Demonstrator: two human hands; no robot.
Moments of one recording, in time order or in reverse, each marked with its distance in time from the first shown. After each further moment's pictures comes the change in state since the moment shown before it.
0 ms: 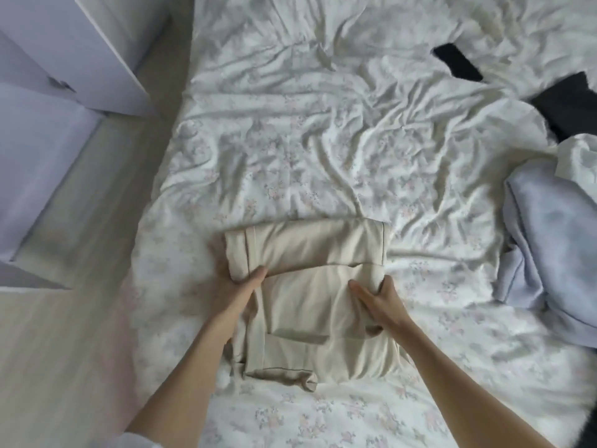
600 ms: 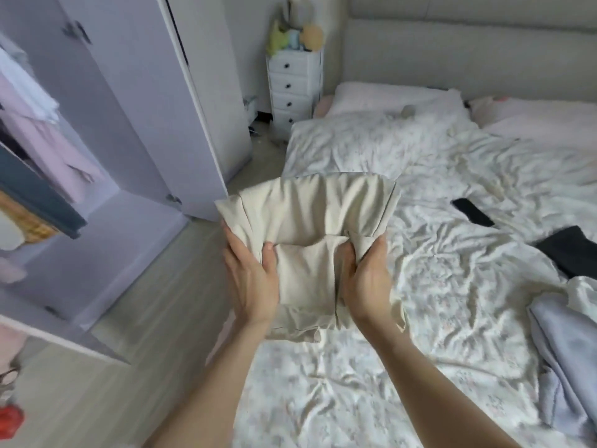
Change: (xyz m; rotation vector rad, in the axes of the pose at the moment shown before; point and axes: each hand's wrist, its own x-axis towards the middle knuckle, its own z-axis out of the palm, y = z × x) left_hand -0.123 0.179 -0.109 0.107 0.714 0.928; right_hand -0.121 -0.269 0.031 0.088 0.403 -0.780
